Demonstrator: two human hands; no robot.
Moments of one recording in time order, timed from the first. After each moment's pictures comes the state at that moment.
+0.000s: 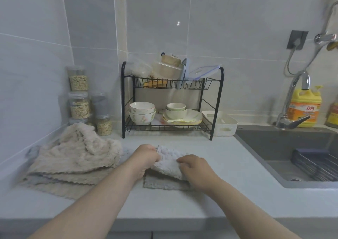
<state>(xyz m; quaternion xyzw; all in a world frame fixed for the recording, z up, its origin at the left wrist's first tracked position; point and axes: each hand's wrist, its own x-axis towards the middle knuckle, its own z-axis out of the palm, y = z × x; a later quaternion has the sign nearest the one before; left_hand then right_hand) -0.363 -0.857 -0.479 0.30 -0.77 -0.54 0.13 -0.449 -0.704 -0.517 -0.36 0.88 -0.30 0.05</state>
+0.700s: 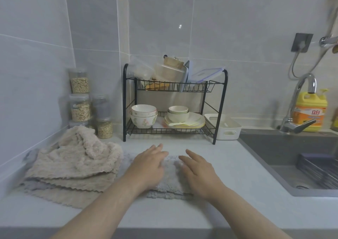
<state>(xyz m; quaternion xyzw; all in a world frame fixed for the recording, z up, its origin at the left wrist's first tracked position) -0.357 -0.864 -0.497 0.11 -0.97 -0.14 0.13 -0.451 -0.705 -0.519 -0.40 0.88 -0.24 -0.02</state>
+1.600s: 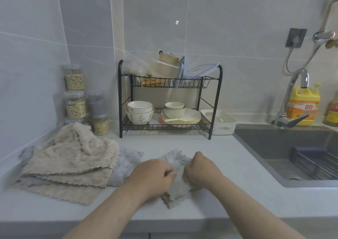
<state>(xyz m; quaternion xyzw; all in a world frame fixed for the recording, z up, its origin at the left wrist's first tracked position) -0.347 -0.836 -0.511 0.06 -0.98 -0.11 0.16 -0.456 -0.700 -0.509 -0.24 0.94 -0.22 0.04</state>
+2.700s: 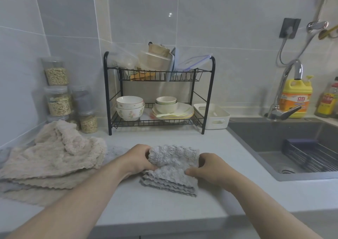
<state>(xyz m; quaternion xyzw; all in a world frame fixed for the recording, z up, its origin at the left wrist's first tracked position) -0.396 -0.880 -0.515 0.13 -0.88 -0.46 0.07 -0.481 -0.652 -0.509 -0.27 0.89 -0.34 0.10</state>
